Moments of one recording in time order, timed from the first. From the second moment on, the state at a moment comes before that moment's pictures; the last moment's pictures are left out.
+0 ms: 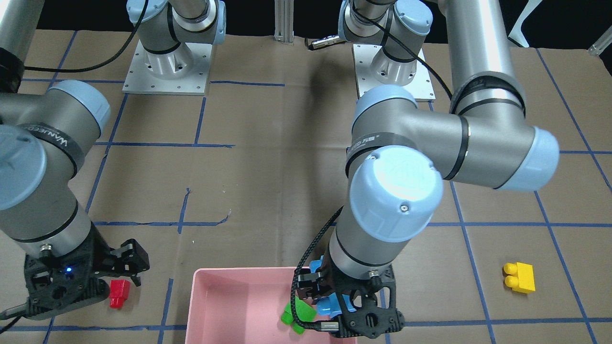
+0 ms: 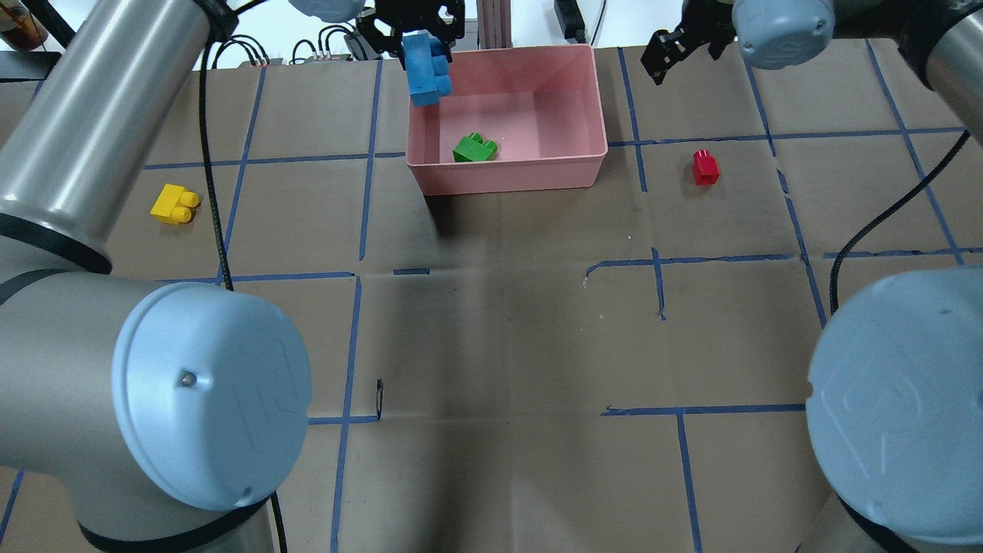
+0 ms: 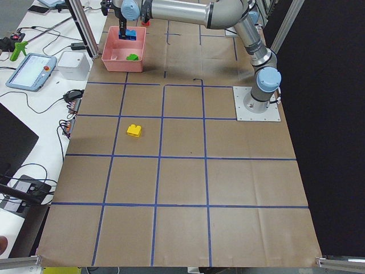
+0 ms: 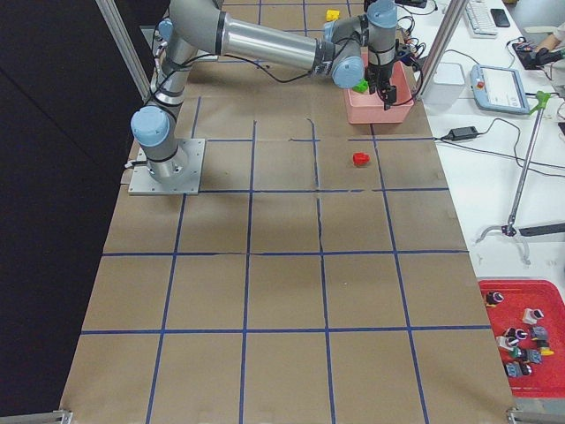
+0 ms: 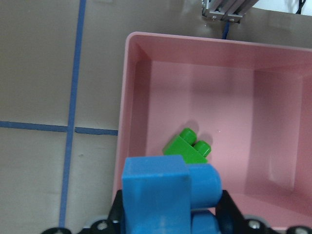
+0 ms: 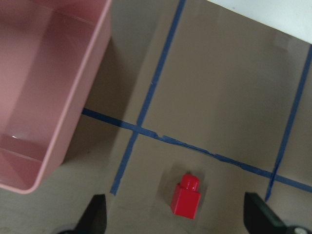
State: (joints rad) left arm -1.78 -2.31 -0.86 -1.39 1.54 -0.30; right arm 1.51 -1.06 1.30 -2.04 -1.61 -0.38
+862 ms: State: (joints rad) left arm -1.82 -2.40 -0.86 -1.23 1.57 -0.32; right arm 1.44 -1.00 1.67 -2.57 -1.62 -0.25
